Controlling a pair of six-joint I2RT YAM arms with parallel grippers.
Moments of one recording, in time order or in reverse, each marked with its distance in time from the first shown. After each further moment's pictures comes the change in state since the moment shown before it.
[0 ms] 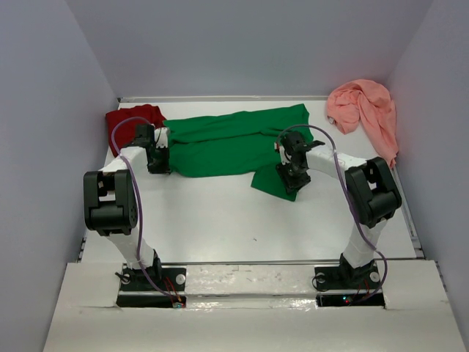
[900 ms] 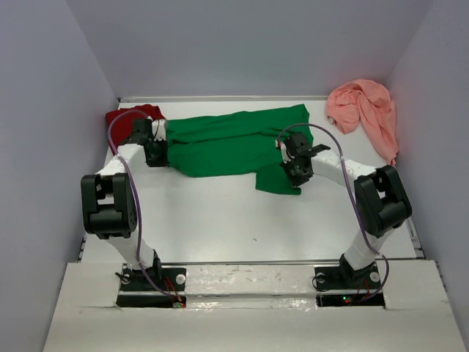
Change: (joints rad) left arm 0.000 -0.024 0.032 0.003 -0.001 -0.016; right arm 0.023 -0.101 -0.082 0.092 0.095 -0.043
